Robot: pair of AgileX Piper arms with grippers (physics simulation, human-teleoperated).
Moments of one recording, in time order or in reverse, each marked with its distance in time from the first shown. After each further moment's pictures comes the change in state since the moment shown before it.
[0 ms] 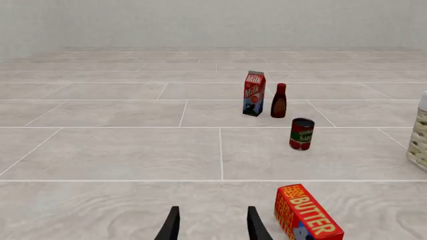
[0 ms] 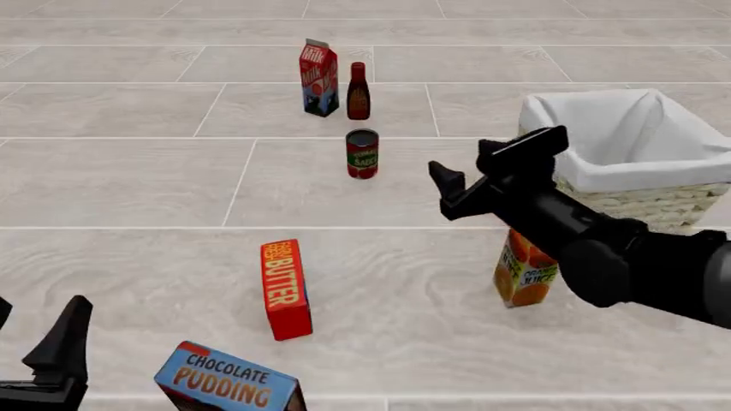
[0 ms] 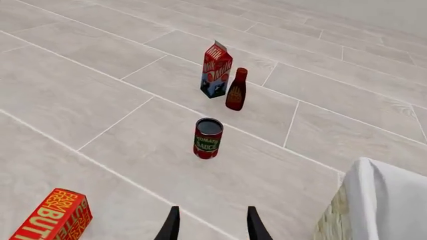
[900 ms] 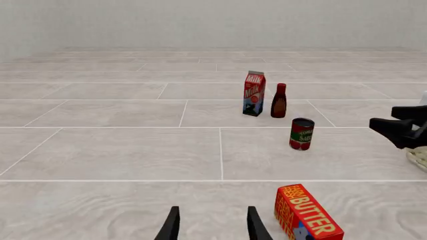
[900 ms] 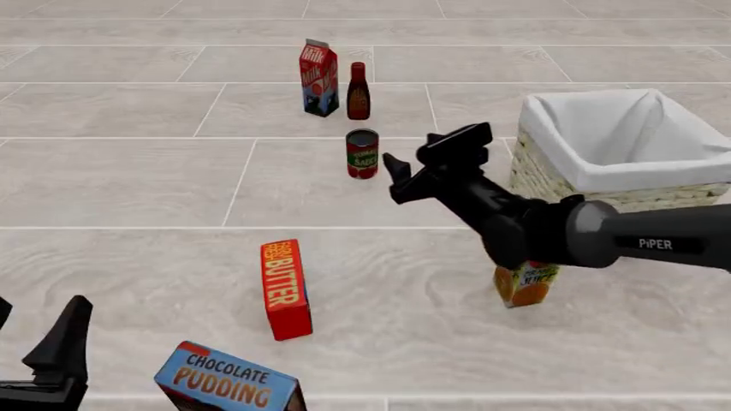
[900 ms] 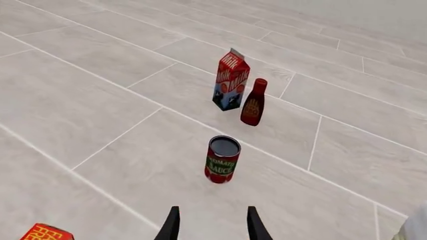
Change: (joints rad) left arm 0.000 0.000 0.000 0.000 0.000; right arm 0.044 0.351 -0.252 -0.128 -0.004
